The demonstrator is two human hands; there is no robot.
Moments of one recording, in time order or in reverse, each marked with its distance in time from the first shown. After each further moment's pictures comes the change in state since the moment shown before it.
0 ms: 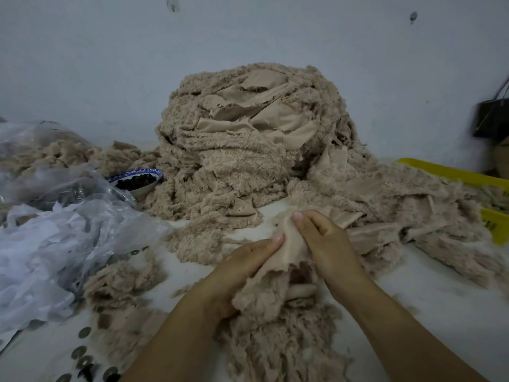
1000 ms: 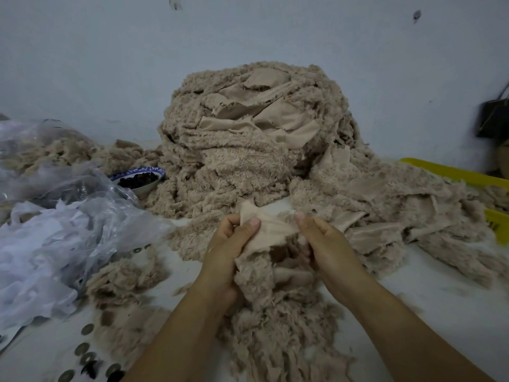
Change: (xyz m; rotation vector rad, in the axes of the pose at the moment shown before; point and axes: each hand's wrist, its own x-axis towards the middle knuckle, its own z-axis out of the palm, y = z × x) left_hand 0.004 -0.002 -0.006 -0.380 0.241 0.341; right_hand -0.003 -0.002 0.001 0.024 -0.026 0.194
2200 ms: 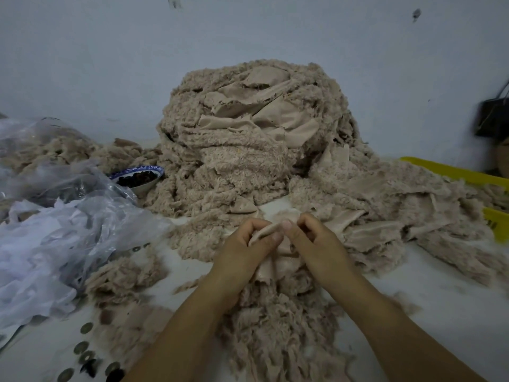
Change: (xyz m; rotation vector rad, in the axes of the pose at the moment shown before) left_hand -0.005 -0.004 0.001 0.675 -0.142 0.104; right_hand 0.001 0.006 0.004 -0.207 -0.016 -0.287
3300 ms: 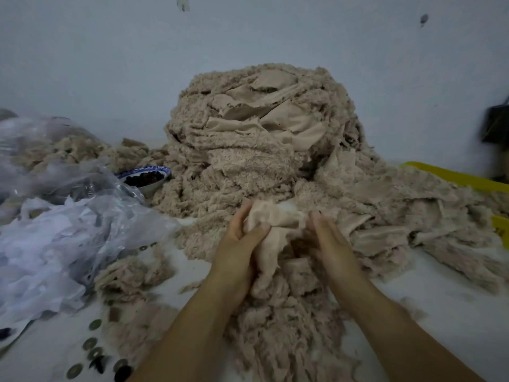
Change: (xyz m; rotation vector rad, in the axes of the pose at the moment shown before) left_hand 0.010 0.000 -0.003 -0.488 0.137 -0.048; right_hand 0.012 0.021 0.002 0.306 0.111 0.282
